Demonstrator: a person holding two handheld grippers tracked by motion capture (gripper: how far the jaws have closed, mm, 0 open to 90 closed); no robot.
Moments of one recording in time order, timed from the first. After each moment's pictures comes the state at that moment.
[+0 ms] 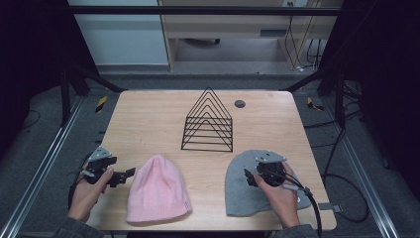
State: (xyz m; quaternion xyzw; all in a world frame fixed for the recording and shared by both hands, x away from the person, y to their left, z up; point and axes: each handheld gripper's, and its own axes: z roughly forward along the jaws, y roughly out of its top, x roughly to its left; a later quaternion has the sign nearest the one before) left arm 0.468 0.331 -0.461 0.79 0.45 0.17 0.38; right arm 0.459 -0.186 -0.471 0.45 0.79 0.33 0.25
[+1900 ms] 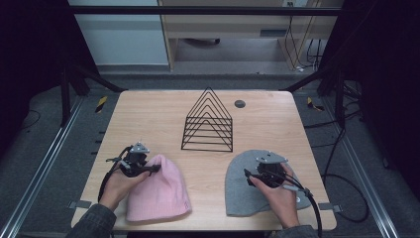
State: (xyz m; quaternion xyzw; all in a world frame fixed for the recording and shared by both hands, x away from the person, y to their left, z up) left arm 0.500 0.249 -0.466 0.85 0.40 0.11 0.33; right arm 0.457 -0.186 -0.472 0.46 0.78 0.34 0.24
